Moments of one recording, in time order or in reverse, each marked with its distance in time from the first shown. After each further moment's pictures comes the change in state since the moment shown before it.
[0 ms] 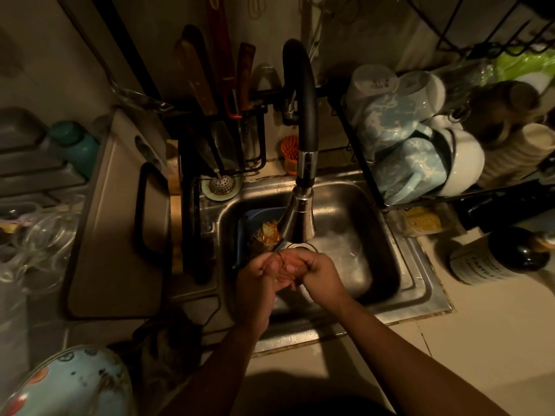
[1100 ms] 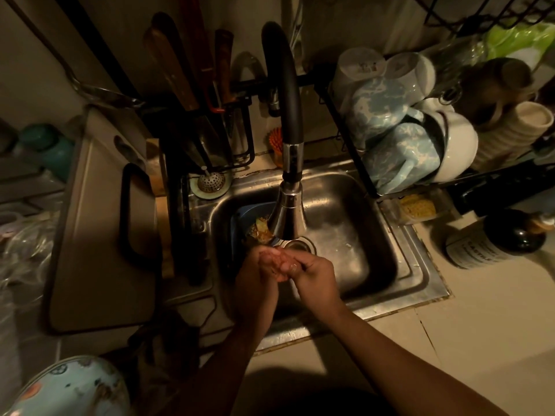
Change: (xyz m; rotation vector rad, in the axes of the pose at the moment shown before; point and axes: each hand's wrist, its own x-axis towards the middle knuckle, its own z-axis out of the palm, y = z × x) left_hand -0.005 0.000 0.004 0.416 0.097 0.338; right_hand -0.012 0.010 0.012 -0.107 0.215 -0.153
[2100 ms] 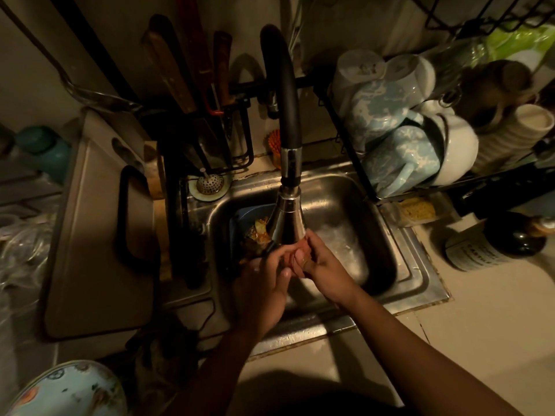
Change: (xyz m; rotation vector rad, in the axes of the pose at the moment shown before) left_hand 0.001 -0.008 -0.003 0.221 -0.402 0.194; right_hand 0.025 0.017 -0.032 0.119 -0.188 0.283
